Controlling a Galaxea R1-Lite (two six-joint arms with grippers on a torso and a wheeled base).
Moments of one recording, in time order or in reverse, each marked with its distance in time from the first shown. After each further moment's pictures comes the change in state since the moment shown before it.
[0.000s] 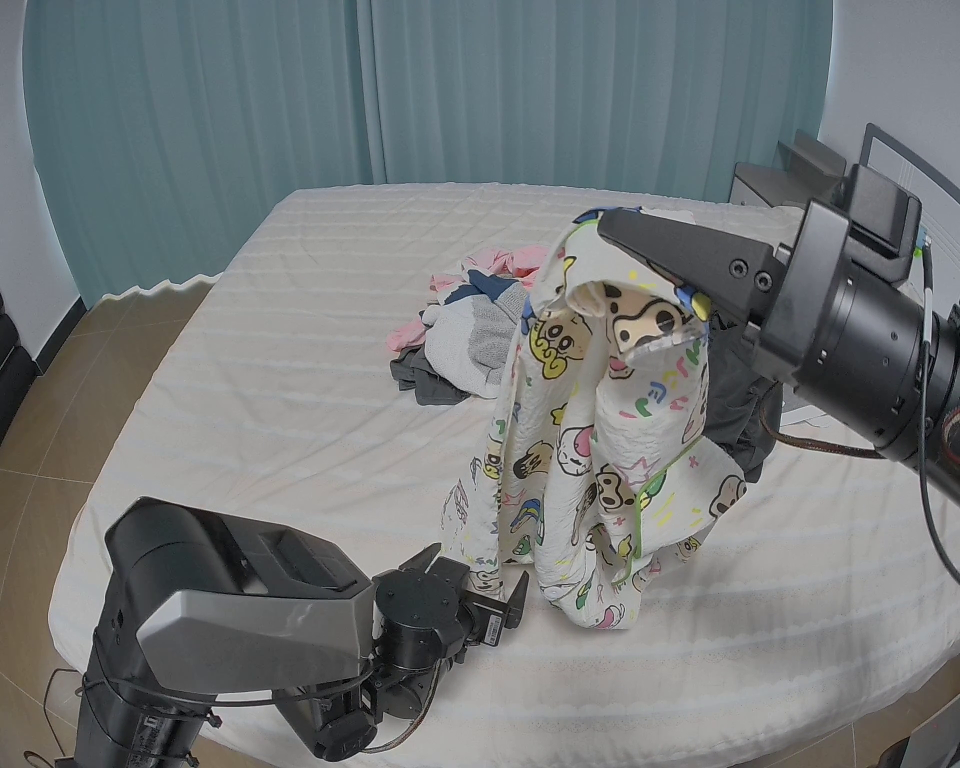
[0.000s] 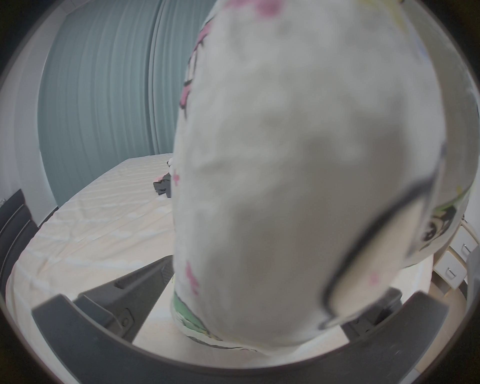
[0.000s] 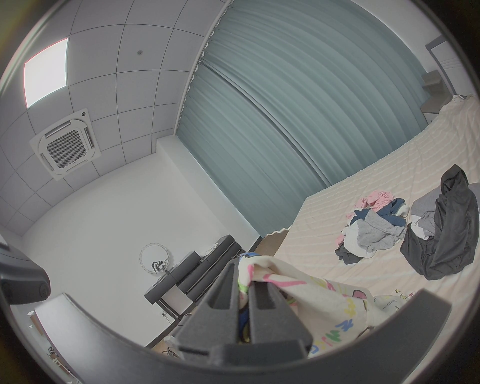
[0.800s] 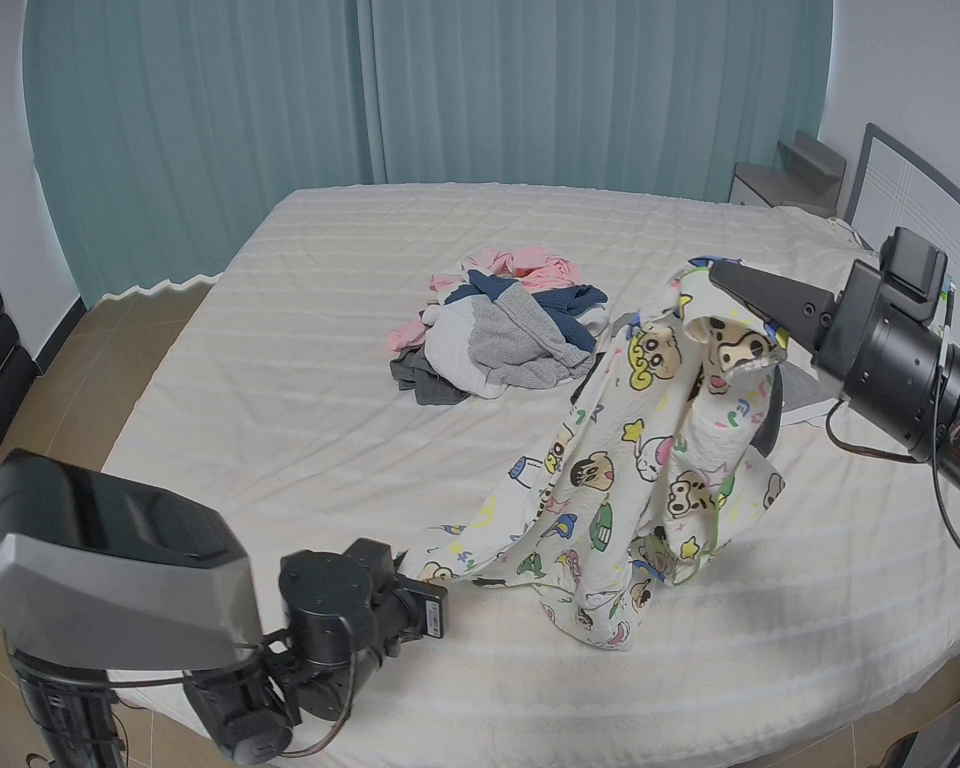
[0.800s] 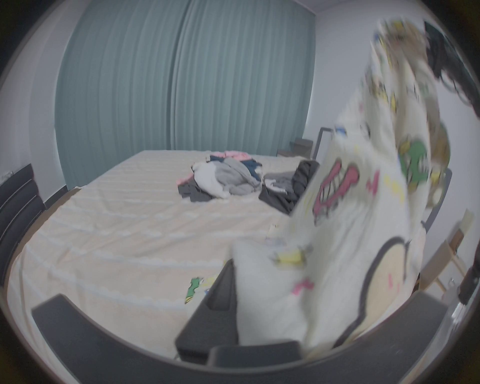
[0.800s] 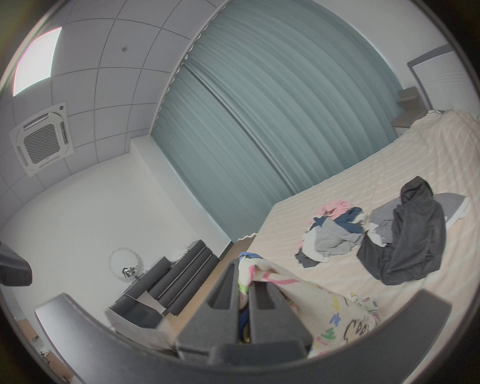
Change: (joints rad) left arm 0.049 -0.245 0.238 0.000 -0.014 -0.123; right arm -0.205 -0.097 0.131 0.035 0.008 0.001
